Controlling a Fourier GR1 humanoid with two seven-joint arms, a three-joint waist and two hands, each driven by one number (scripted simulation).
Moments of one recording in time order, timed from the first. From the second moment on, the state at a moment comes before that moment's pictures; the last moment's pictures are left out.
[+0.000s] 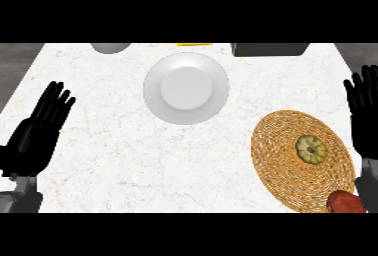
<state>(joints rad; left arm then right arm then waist) -0.09 0.40 -0.02 -1.59 0.40 0.07 0.02 -0.18 -0.44 -0.01 -1.51 -0.45 -0.27 -0.12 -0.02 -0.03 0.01</state>
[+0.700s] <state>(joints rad) -0.18 0.42 -0.13 -1.51 0.18 0.14 0.06 -0.19 -0.61 0.48 -1.39 0.37 -0.40 -0.21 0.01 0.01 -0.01</state>
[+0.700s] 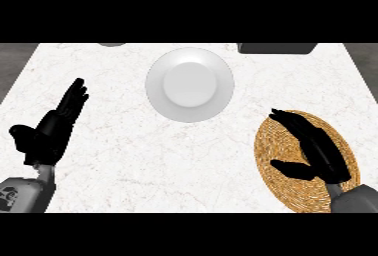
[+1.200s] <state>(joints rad) -0.22 0.36 -0.15 -1.44 0.11 0.18 0.08 -0.09 -0.59 0.60 -1.41 0.88 -0.65 -0.10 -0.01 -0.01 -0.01</state>
